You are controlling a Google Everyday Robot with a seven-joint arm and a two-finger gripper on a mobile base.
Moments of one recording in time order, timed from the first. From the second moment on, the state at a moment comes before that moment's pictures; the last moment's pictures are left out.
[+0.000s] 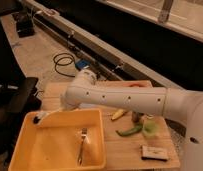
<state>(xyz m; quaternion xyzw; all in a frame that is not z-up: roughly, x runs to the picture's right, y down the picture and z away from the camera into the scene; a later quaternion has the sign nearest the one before) -0.178 0.093 0.720 -0.14 -0.29 -0.22 0.92</state>
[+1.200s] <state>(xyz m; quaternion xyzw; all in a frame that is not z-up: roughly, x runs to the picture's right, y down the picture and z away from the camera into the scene) -0.194 0.149 0.716 -0.24 -0.31 -0.34 0.85</state>
